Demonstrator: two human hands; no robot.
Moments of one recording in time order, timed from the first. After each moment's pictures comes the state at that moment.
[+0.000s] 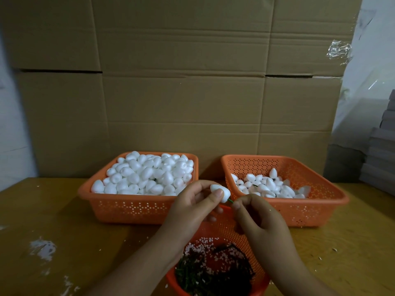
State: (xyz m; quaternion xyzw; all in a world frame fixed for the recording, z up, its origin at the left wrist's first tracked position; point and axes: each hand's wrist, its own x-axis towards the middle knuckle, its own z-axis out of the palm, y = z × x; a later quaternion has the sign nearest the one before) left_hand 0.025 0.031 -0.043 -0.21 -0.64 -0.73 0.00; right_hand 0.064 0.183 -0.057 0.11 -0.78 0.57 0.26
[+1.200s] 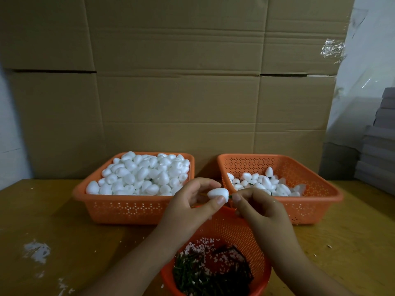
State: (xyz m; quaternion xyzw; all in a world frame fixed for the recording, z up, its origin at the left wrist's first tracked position) left_hand 0.027 0.028 -0.042 -0.26 -0.70 -0.67 0.05; right_hand 0.060 0.193 -0.046 0.09 -0.74 0.62 0.24
